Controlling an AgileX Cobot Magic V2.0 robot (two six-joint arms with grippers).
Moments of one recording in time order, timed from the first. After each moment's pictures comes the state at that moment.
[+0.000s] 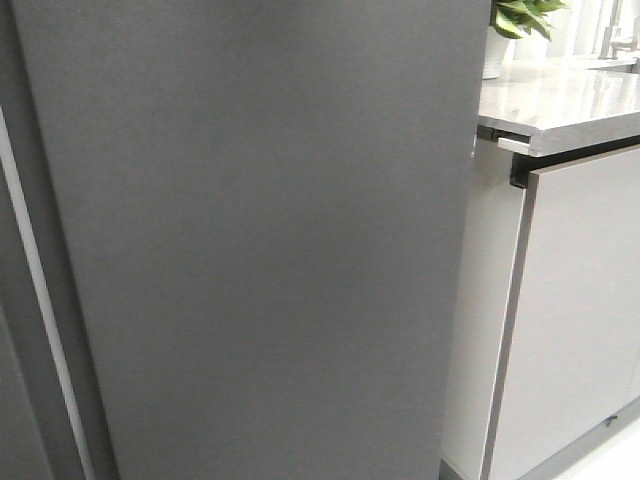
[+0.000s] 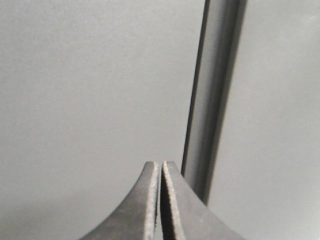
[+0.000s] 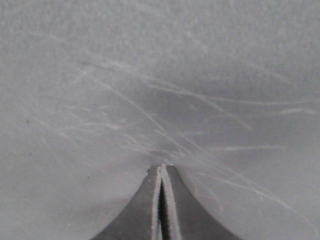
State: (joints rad) left arm -0.02 -0.01 0.00 0.04 0.07 -0.15; right arm 0.53 1.82 -1.85 0.34 0.25 0.09
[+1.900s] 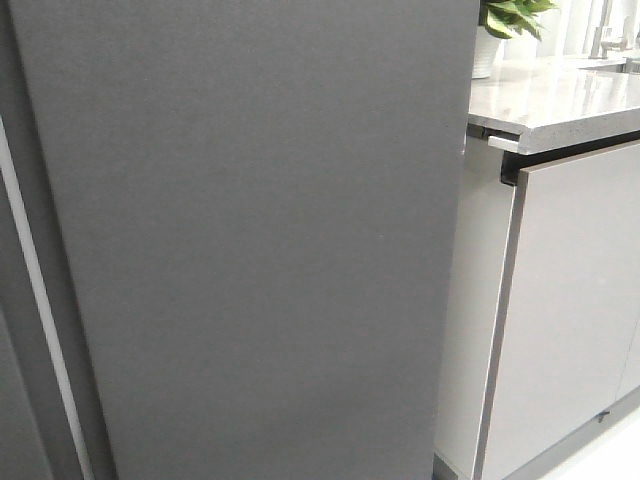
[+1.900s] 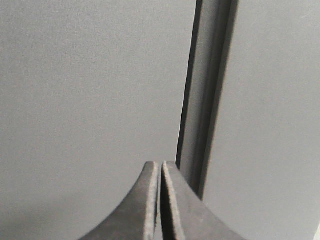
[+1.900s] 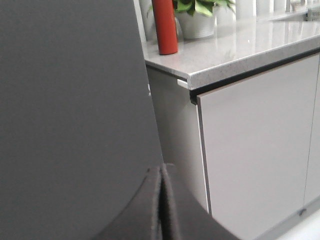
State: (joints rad) left arm -0.02 -0.01 0.00 0.04 0.07 -0.15; right arm 0.04 0.00 0.01 0.04 0.09 0.09
